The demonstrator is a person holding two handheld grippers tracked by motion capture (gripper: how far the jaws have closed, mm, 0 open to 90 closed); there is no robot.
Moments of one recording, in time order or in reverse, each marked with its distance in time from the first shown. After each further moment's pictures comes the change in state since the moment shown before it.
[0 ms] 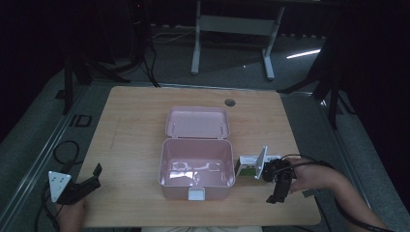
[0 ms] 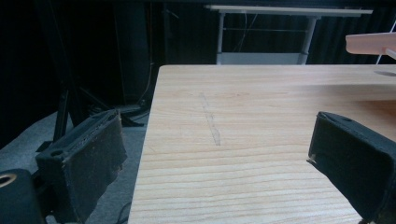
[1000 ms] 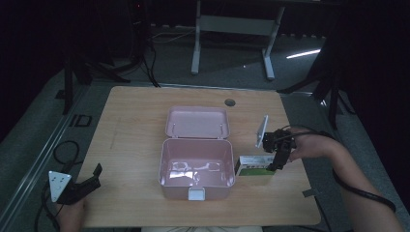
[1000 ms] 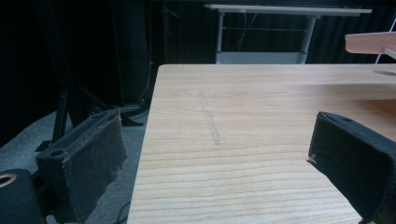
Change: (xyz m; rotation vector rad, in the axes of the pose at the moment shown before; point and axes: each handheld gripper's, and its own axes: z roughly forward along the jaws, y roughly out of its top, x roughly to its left) left arm 0.000 0.000 0.000 0.003 -0.003 0.000; right arm -0.060 0.009 -0.049 0.021 -0.098 0.032
